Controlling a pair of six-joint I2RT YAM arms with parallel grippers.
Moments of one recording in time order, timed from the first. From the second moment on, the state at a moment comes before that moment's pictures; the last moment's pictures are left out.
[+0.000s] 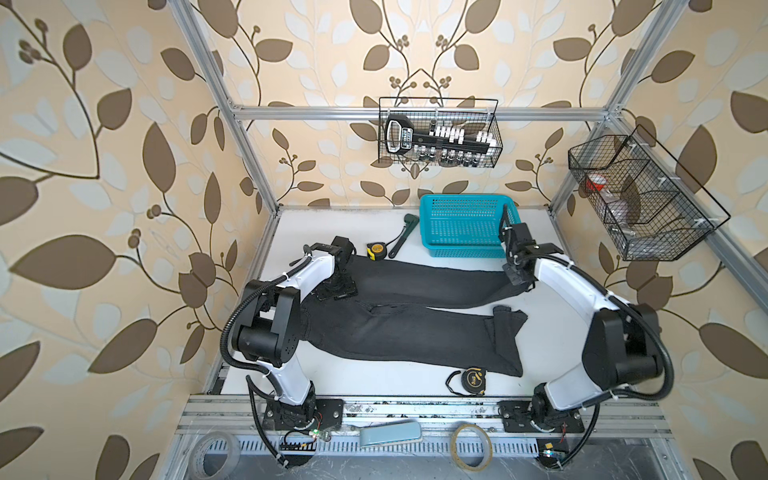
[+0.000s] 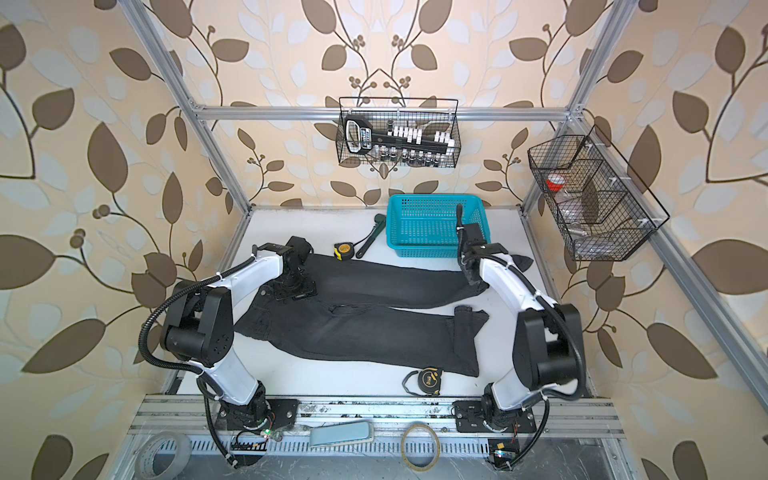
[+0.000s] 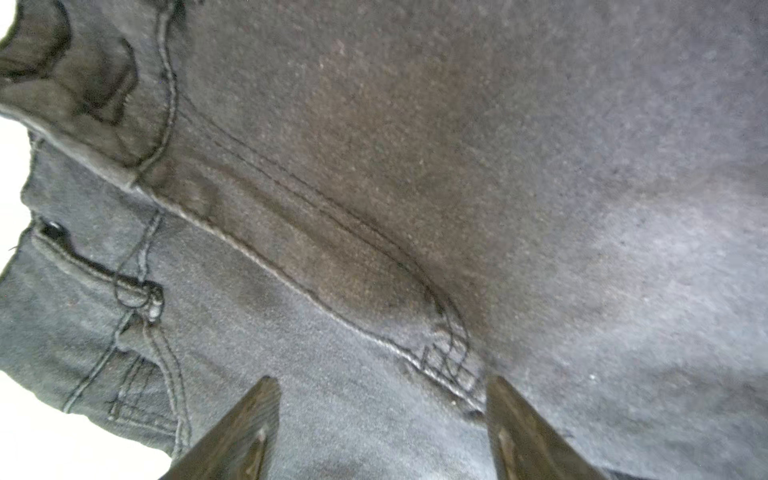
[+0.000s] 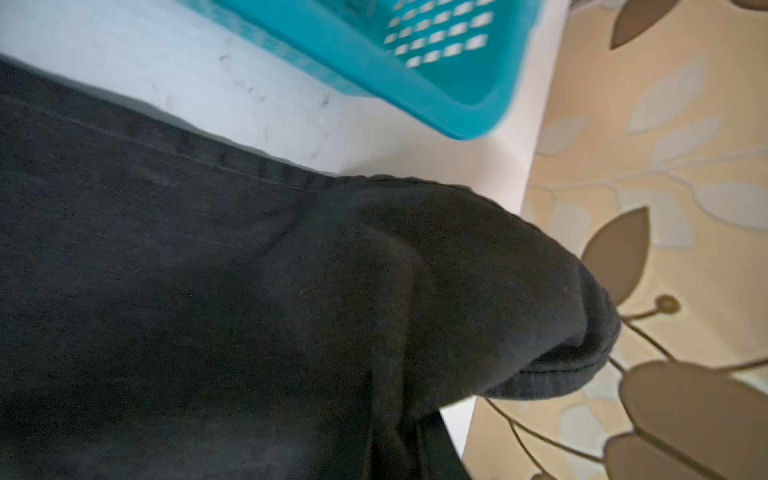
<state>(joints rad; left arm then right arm) -0.21 1.71 1.17 -0.95 -0.09 -0.57 0.18 1.64 1.19 -0.76 0.54 -0.30</state>
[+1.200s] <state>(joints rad) -0.21 1.73 1.20 -0.96 -0.09 -0.52 -0.18 1.36 0.83 -0.50 -0.25 -0.05</state>
